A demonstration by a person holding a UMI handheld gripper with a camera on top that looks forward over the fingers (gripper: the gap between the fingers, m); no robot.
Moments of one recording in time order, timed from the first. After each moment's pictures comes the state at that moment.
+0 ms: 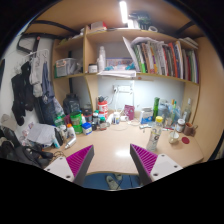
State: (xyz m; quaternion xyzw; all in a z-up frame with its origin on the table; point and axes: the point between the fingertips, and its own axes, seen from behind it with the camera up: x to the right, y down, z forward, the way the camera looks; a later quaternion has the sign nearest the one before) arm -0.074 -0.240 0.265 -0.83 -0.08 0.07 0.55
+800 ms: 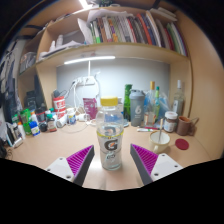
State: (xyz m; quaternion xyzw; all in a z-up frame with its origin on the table) arm 0.144 0.017 0.096 -0.81 -0.02 0.03 0.58
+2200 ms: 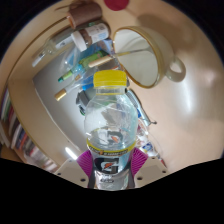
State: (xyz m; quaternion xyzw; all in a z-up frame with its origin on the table) arm 0.164 0.173 0.160 -0.46 0.56 0.65 0.22
